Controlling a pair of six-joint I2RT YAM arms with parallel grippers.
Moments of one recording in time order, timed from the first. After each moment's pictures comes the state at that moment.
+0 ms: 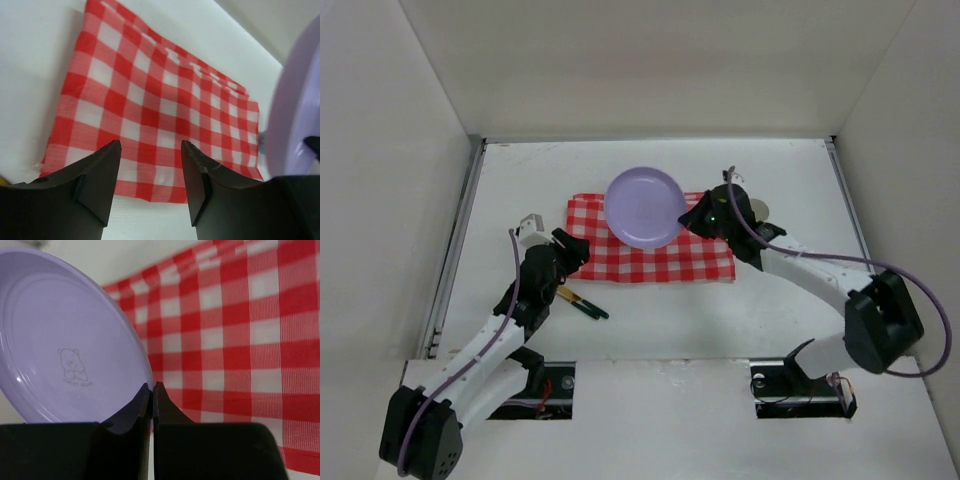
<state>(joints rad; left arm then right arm) -0.42 0.80 0.35 0.10 -0.25 -0.77 0.58 1.40 0.95 -0.03 0.12 0.88</state>
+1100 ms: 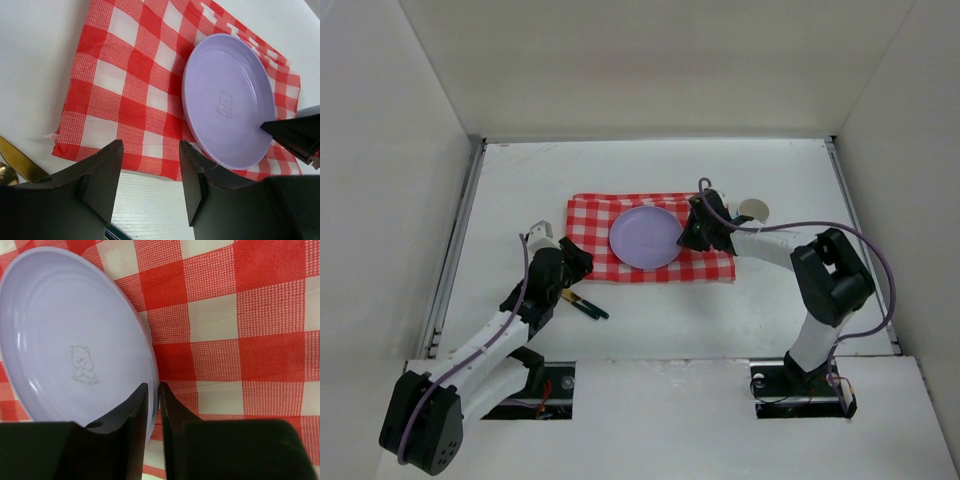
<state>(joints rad) -0.44 0.86 0.32 0.04 -0.24 -0.78 0.56 1.76 1.04 -0.14 0.07 0.84</state>
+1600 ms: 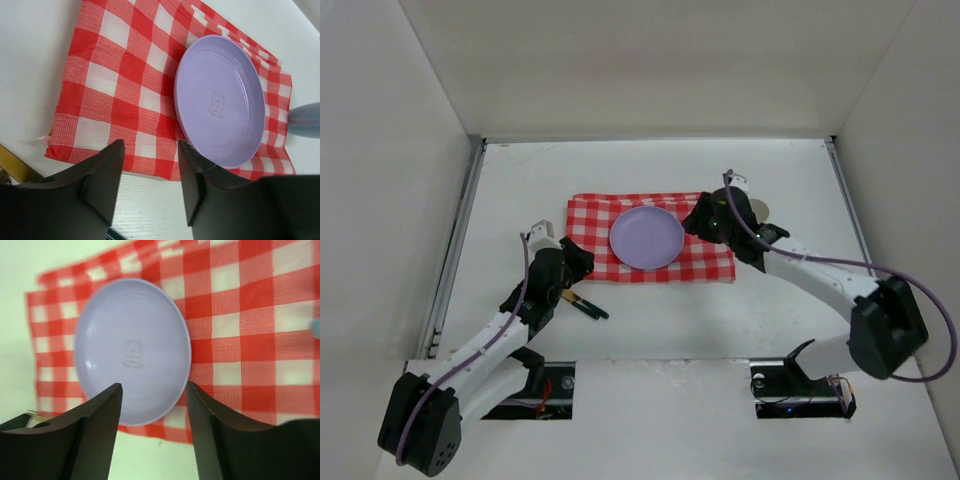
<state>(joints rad) -0.45 0.85 0.32 0.06 -0.24 -0.78 0.59 1.48 0.98 -0.16 0.17 0.76</state>
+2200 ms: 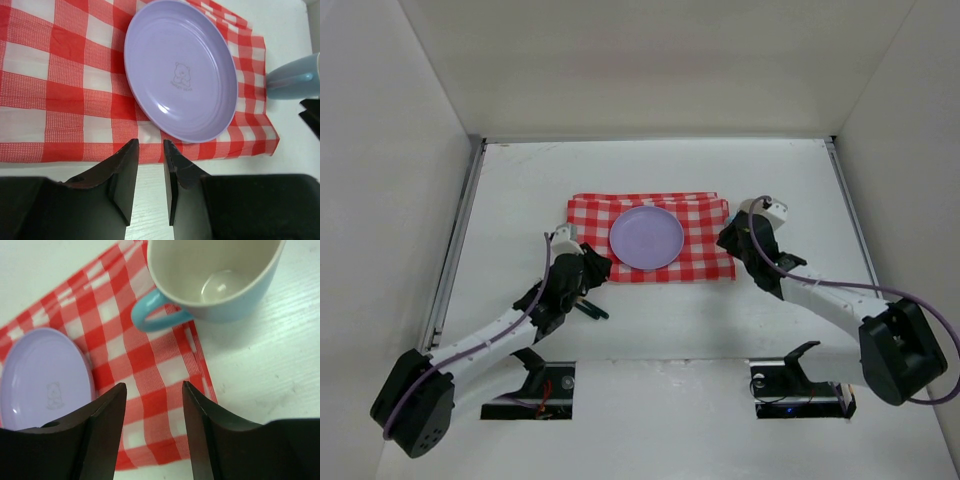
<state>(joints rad) -0.64 0.91 0.32 0.16 -0.28 -0.78 0.51 1.24 0.63 0.00 0.44 0.80</state>
